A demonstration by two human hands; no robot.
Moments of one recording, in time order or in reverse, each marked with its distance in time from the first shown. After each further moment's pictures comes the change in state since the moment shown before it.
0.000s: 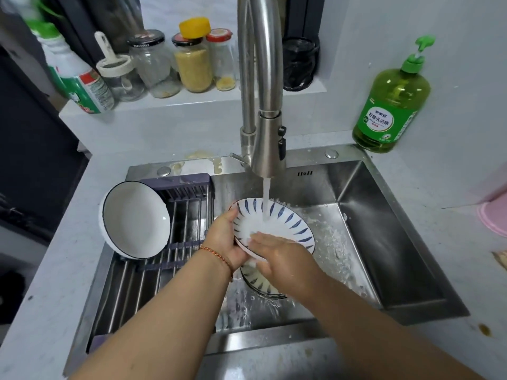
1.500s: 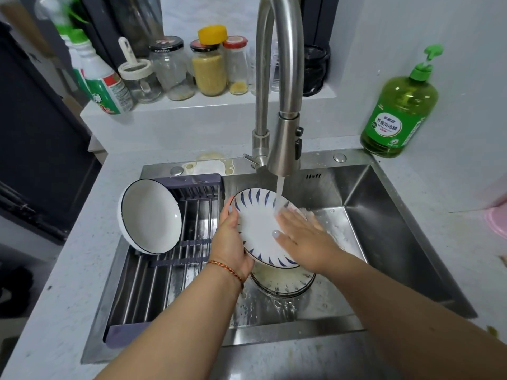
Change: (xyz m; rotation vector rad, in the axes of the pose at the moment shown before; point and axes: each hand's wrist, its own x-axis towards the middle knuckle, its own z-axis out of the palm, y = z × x) left_hand -0.027 -0.010 -0.010 -0.004 -0.005 0.395; right_hand 0.015 0.030 -0.018 -0.060 -0.319 0.285
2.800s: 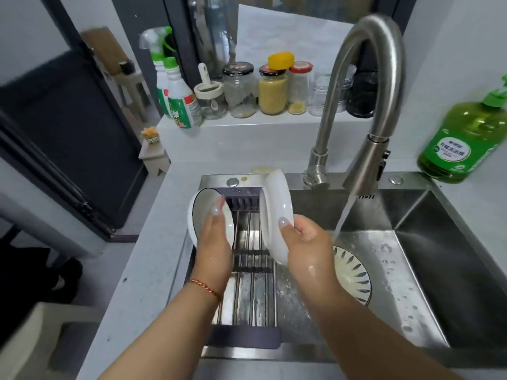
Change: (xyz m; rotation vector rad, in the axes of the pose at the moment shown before) left_hand -0.041 0.117 -0.077 0.674 0.186 0.451; right_hand -0.006 -0.176 -0.017 1.278 0.533 0.102
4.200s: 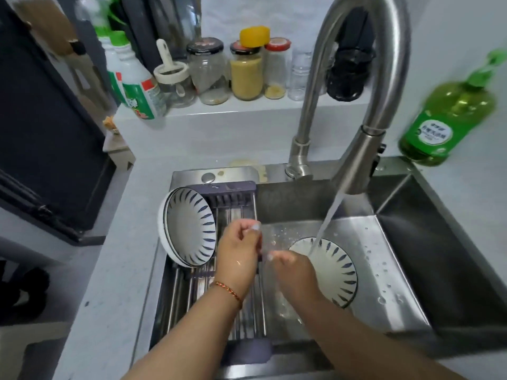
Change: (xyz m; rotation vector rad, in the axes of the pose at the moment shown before) left_hand 0.013 -0.032 0.062 0.046 -0.138 -0.158; right_hand 0.031 0.089 -0.016 -0.391 -0.033 0.278
